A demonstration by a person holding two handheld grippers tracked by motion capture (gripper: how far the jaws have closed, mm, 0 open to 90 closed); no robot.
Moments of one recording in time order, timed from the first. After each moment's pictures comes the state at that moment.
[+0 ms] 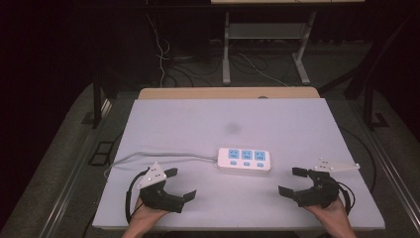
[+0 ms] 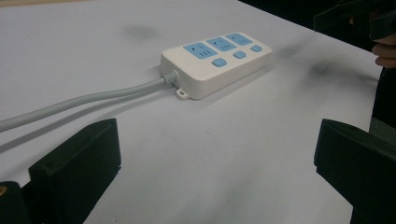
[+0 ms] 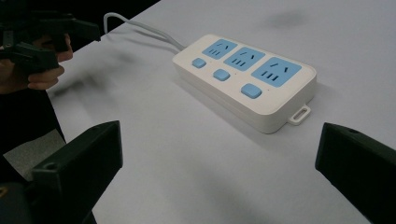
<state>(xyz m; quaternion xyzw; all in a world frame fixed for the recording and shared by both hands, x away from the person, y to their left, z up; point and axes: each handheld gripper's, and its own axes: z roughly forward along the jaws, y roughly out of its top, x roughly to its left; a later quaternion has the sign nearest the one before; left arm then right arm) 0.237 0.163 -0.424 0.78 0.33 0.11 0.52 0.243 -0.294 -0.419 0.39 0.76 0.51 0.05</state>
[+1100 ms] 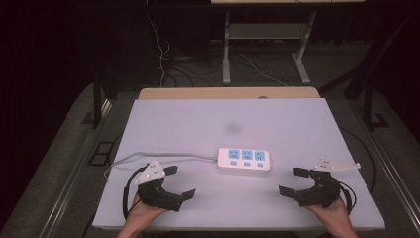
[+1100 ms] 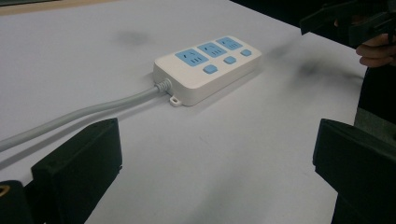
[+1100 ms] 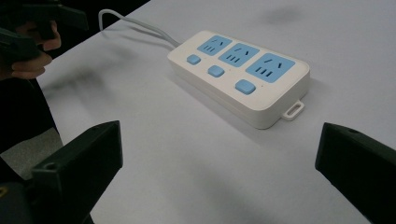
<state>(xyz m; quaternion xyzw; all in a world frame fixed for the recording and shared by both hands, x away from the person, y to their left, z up) 0.240 0.166 -0.405 0.79 0.31 0.10 0.52 0.244 -0.297 -0.419 0.40 0.76 0.50 0.04</state>
